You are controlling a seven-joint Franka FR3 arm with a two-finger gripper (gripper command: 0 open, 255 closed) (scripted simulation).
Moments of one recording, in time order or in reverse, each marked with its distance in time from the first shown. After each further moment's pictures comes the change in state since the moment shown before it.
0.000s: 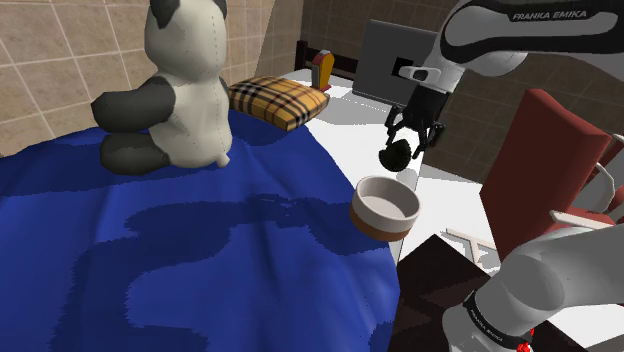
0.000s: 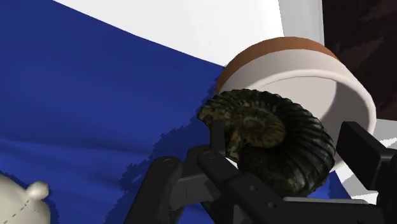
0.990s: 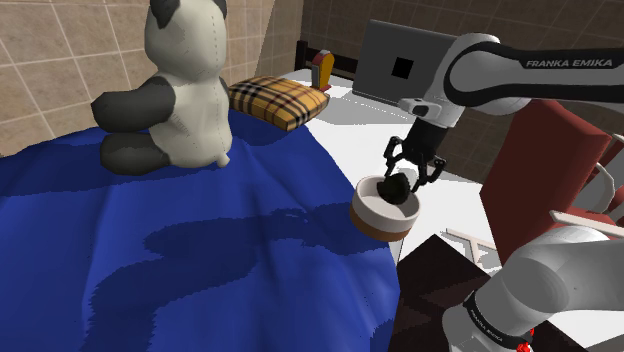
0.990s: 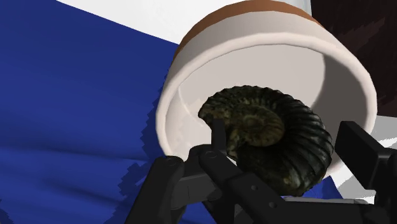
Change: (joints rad) arm 0.045 -0.187 0.067 -0.268 0.070 0.096 0.042
